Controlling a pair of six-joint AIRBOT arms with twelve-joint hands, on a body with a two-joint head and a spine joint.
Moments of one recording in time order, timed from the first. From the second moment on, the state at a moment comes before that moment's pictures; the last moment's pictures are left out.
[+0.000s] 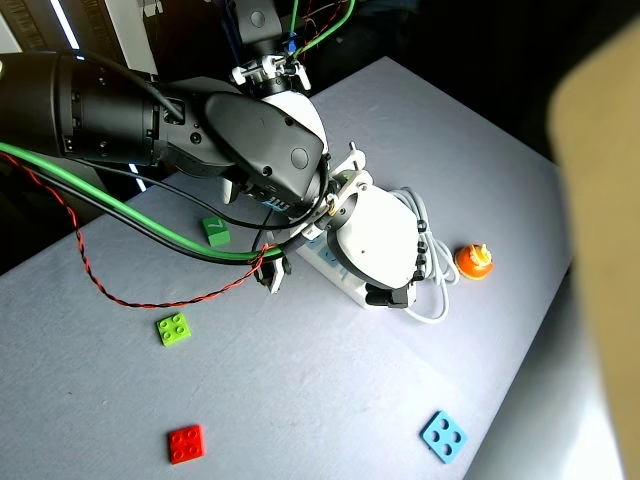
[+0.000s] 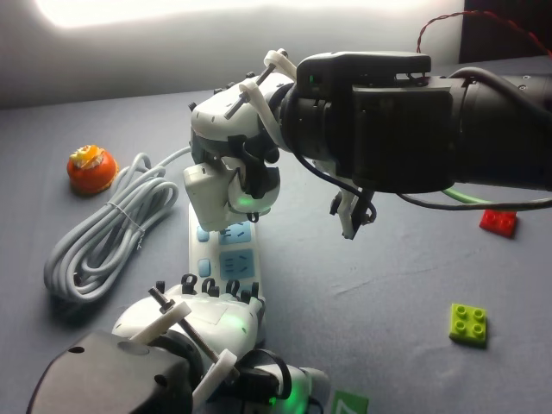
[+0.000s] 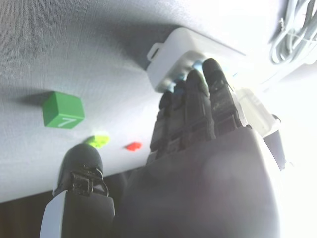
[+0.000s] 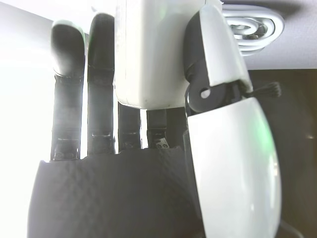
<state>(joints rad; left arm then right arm) 0.40 -1.12 0.49 -1.85 -1.12 2.41 -0.12 -1.61 1.33 2.10 0.38 -3.00</state>
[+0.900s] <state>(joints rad) 0.41 -1.10 0.49 -1.84 -1.11 2.41 -0.12 -1.59 1.32 2.09 0.38 -3.00</state>
